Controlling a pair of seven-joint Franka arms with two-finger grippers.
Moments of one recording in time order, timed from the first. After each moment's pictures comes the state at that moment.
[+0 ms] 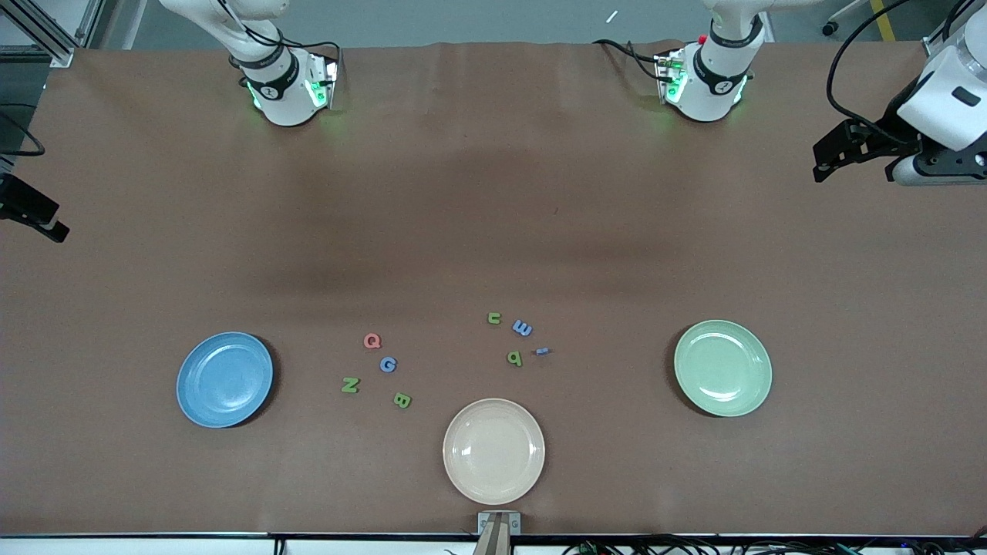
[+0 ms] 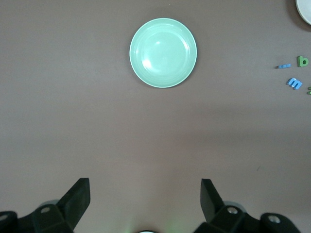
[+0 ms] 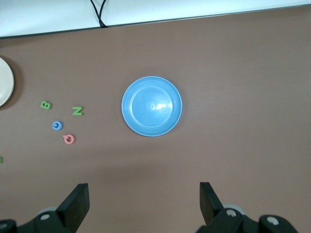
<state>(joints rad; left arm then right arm) 0.06 -0.09 -0.17 -1.64 0.00 1.53 -0.09 -0.08 0.03 -0.01 -1.48 0.03 1.66 0.00</state>
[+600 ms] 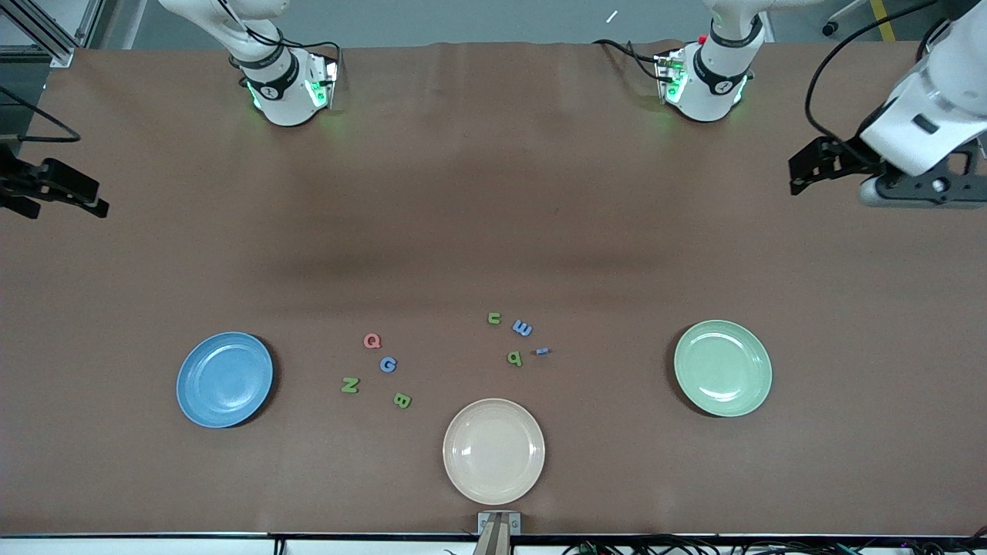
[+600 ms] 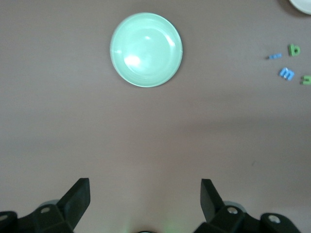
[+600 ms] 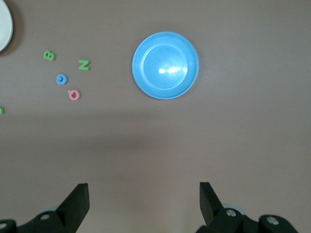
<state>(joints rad) 0.04 0.01 -0.24 -1.61 0.00 1.55 -0.10 -0.03 0.05 0.01 -1.49 0.04 1.50 -0.04</state>
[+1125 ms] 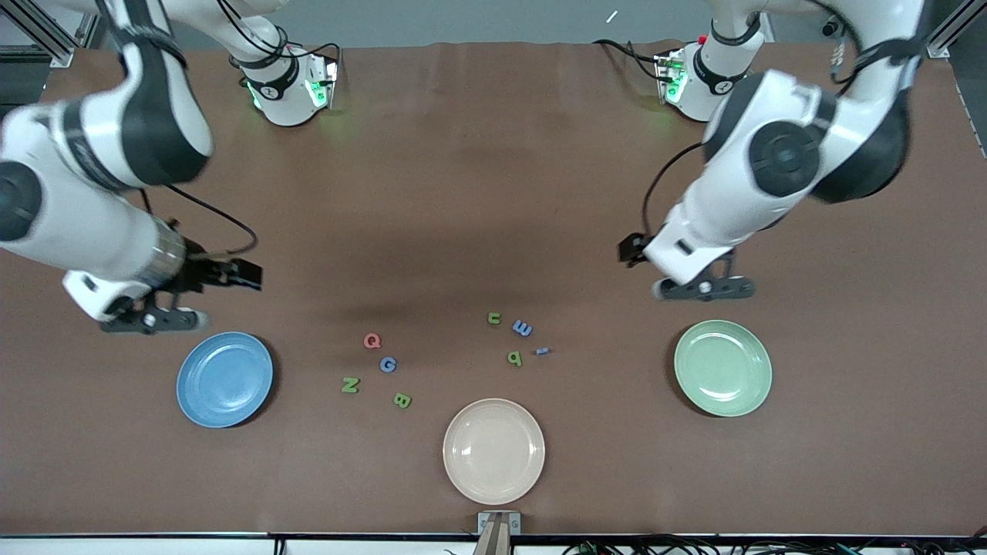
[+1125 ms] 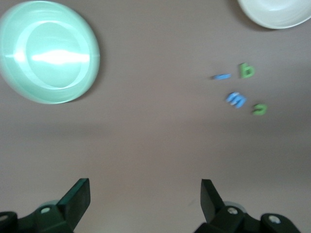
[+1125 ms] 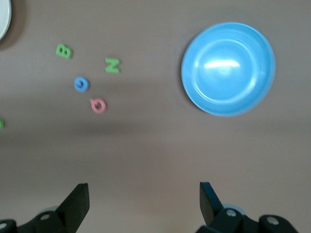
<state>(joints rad) -0.21 0.35 -0.29 -1.54 0.00 1.84 -0.50 0.18 0.34 0.01 -1.51 0.04 1.76 0.18</state>
